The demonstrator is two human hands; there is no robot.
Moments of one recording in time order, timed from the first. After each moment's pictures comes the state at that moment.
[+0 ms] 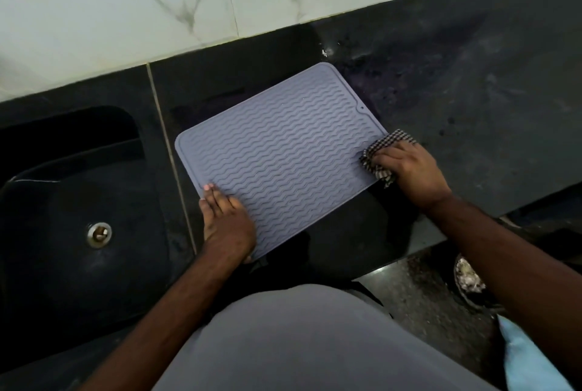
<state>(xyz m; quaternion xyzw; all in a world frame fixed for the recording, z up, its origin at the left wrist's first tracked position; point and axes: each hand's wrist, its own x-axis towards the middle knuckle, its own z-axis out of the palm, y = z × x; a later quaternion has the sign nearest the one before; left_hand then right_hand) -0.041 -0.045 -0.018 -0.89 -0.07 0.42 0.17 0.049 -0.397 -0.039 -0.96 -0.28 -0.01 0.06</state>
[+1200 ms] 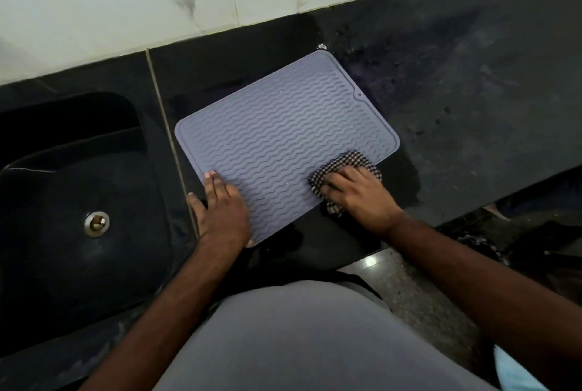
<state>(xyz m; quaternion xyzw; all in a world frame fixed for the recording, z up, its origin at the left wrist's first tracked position) -0.058 -0.031 -0.014 -0.92 -0.09 0.37 0.07 -0.021 -0.309 -0.043 -0.91 -0.41 -0.03 0.00</state>
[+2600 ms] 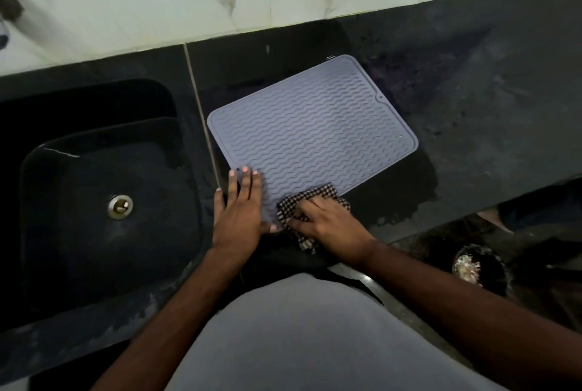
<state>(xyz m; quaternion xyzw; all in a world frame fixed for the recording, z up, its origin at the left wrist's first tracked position) -0.108 0.011 -0.032 -0.97 -0.01 0.21 -0.11 -0.093 -0.210 -0.049 -0.89 -0.46 0.03 0.07</state>
